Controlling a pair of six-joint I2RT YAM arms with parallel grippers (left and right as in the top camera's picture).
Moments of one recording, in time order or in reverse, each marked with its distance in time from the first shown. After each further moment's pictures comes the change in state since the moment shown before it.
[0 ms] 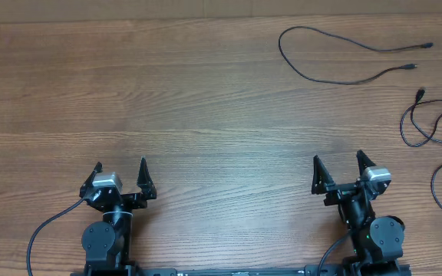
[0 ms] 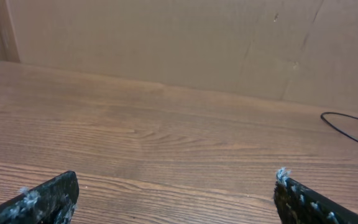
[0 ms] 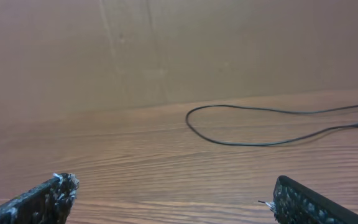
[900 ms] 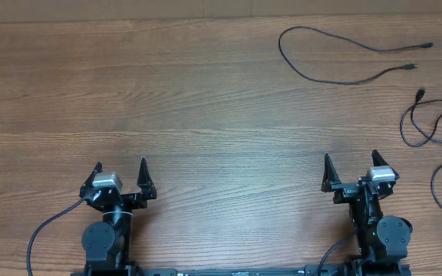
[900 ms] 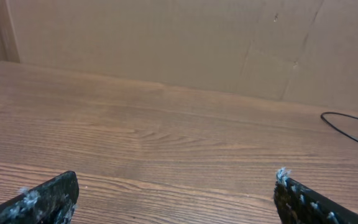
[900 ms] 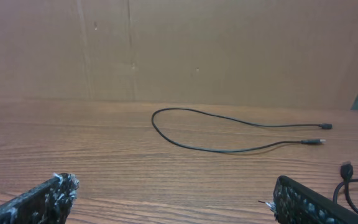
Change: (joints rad) left arm 0.000 0.000 0.000 0.000 0.000 0.000; right arm -0.140 0.000 0.000 -0.003 -0.061 -0.179
